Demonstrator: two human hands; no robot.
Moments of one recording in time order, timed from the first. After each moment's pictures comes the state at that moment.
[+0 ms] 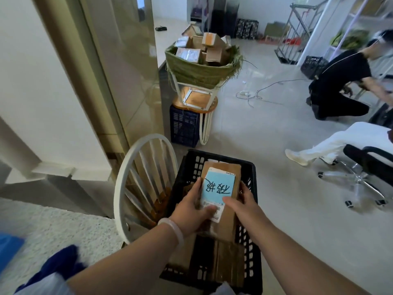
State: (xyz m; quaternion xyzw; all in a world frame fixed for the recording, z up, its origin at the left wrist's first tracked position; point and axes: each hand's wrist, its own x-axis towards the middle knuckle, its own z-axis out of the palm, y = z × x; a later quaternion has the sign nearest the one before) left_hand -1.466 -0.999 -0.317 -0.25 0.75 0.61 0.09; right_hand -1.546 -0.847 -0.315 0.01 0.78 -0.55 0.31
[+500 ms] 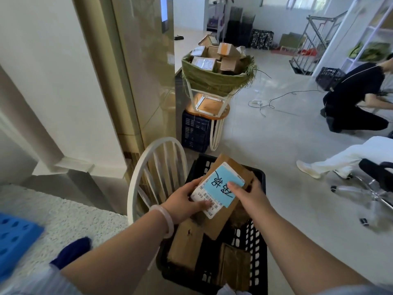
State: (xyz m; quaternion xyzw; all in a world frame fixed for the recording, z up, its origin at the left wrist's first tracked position) left_hand -1.452 -1.041 -0.286 -0.24 0.75 0.61 0.10; right_hand -1.563 -0.871 -0.290 -0.01 0.80 -0.53 0.26
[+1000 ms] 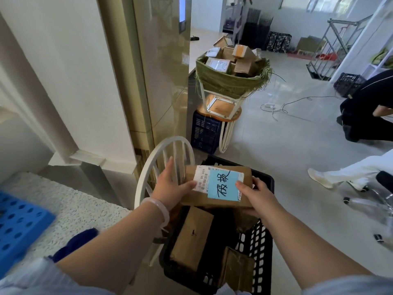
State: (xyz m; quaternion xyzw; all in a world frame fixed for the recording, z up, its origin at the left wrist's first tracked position) left_hand -1.449 -1.074 -0.287 -0.35 0.71 0.60 -0.08; right_hand -1.585 -0.874 -0.291 0.01 0.79 -0.52 0.32
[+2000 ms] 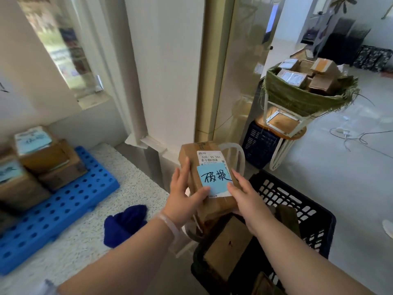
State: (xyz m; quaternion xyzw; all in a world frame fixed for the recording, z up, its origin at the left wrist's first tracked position) left_hand -1.357 -1.096 -0.294 -0.37 0.62 0.64 -0.26; right_hand -1.509 -0.997 -0.281 -0.23 0.71 -0.51 0.42
